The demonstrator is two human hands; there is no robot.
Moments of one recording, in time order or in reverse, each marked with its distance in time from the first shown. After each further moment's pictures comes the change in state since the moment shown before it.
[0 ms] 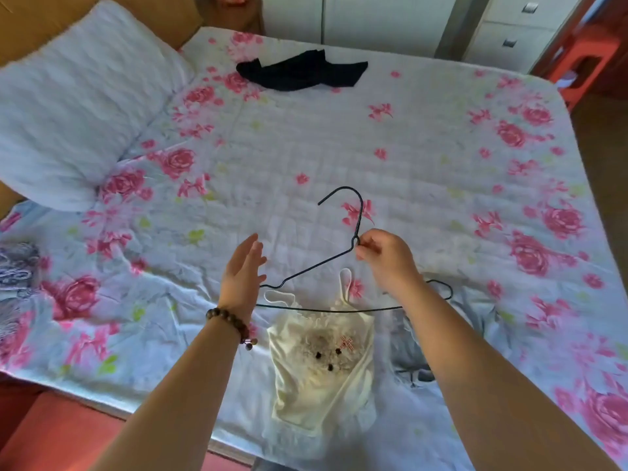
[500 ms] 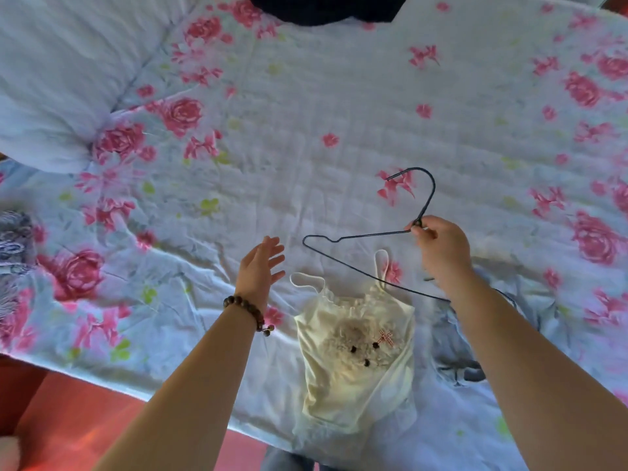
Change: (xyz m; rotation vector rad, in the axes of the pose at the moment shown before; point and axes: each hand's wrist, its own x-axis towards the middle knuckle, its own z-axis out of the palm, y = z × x) left_hand 0.102 -0.080 -0.043 -0.118 -0.003 -0.316; right_hand 0.066 0.043 0.056 -0.193 0.154 0.113
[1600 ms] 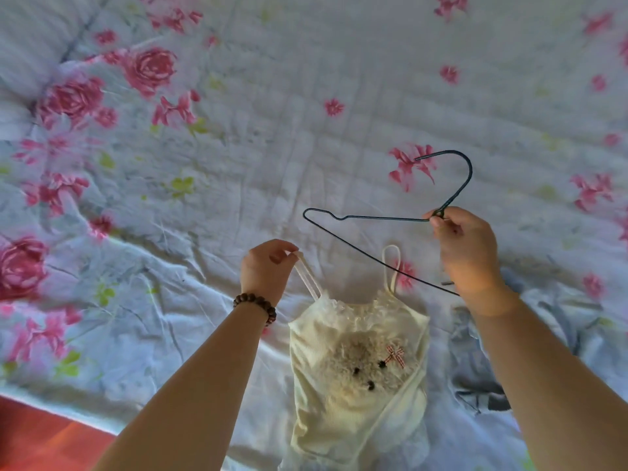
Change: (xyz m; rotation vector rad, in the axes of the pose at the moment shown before) left_hand 0.095 -0.073 0.025 0.654 0.080 0.295; right_hand 0.049 0.065 0.057 0.111 0.068 -0.011
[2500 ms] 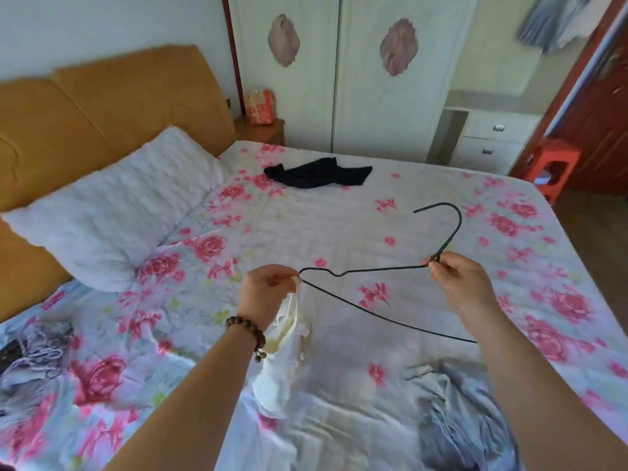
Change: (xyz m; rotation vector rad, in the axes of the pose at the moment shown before) left_hand -0.133 0.227 -0.167 -0.317 0.022 0.376; right_hand -0.084 -0.187 -0.217 0.170 0.084 -0.241
